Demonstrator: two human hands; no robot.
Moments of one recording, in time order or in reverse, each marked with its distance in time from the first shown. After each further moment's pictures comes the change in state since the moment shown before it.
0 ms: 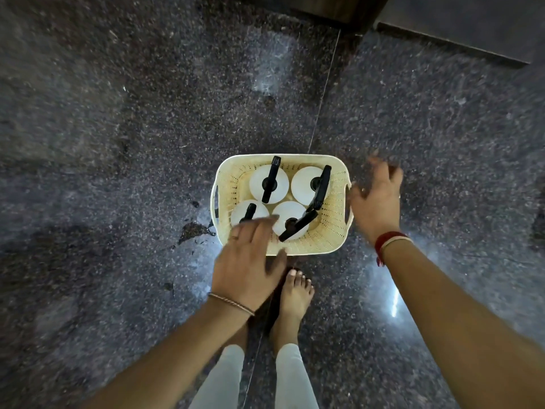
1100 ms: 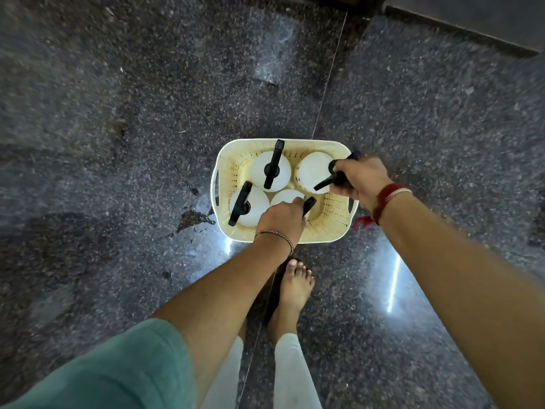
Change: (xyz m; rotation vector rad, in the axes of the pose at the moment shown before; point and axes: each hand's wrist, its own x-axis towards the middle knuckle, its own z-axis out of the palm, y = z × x) left_hand 0.062 0.003 0.085 0.086 -0.369 -0.093; right_hand 0.031 -0.024 0.025 0.579 -0.282 0.650
